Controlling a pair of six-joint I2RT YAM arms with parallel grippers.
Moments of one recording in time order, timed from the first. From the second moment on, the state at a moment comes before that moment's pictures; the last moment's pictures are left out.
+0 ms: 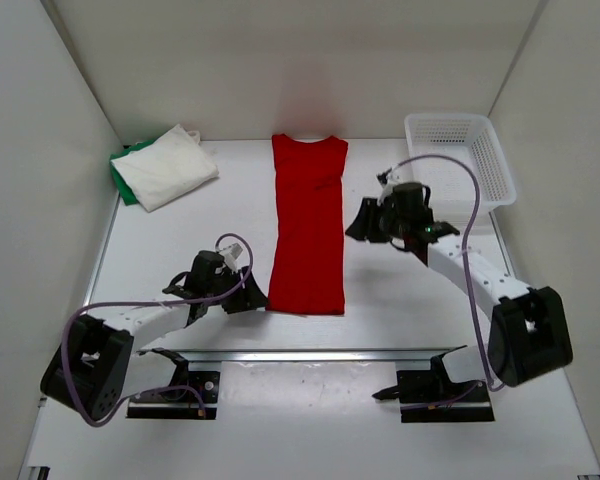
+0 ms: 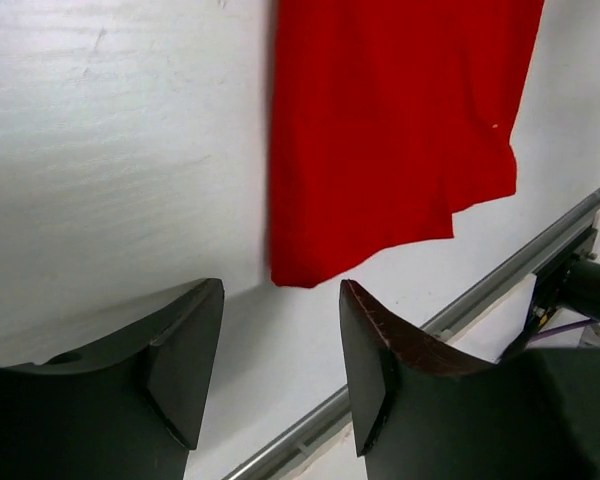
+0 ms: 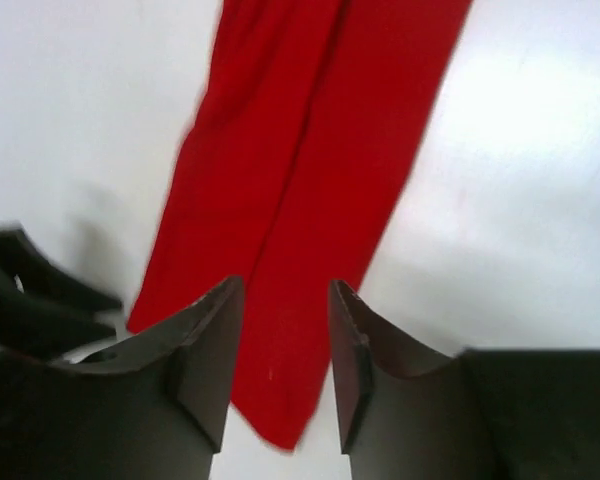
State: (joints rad) left arm -0.42 1.17 0.34 0.01 0.39 -0.63; right arm 0.32 1.43 1.02 -0.21 -0.31 0.38
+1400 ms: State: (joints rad) left arm -0.54 0.88 0.27 -0.18 0.42 -0.79; right arm 0.58 0.93 0.24 -0.06 -0.42 0.75
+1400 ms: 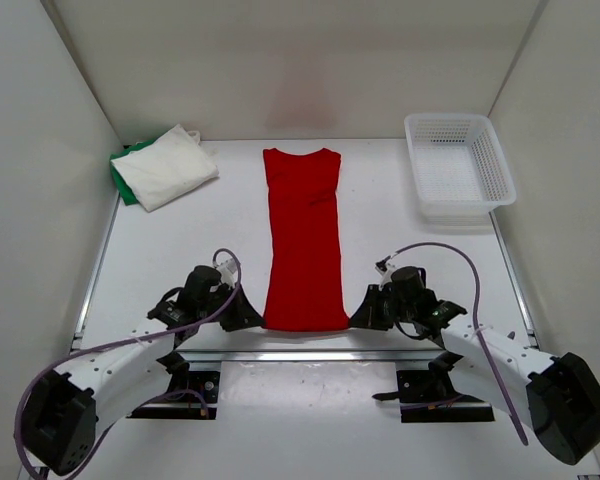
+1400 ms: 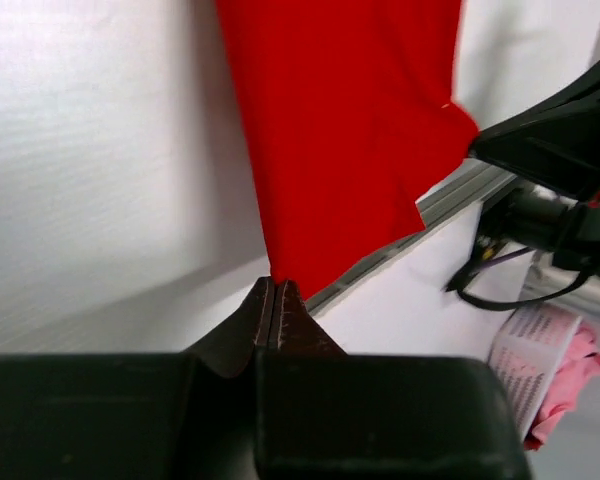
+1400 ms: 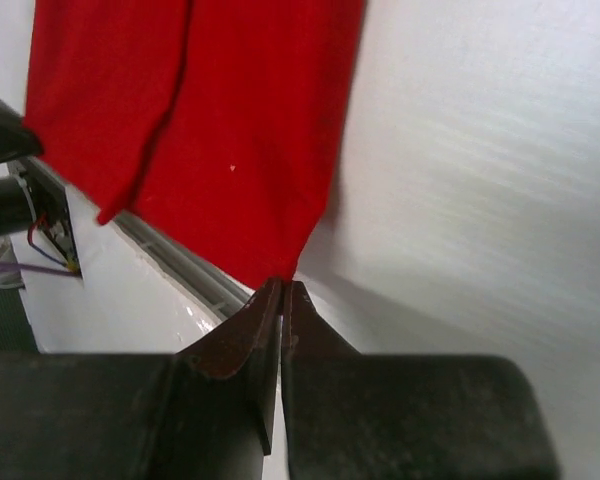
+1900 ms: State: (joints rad) left arm -0.35 1.48 0.93 -0.17 0.29 -0.67; right arm 0.28 1.53 0.90 -0.04 -0.39 0.50
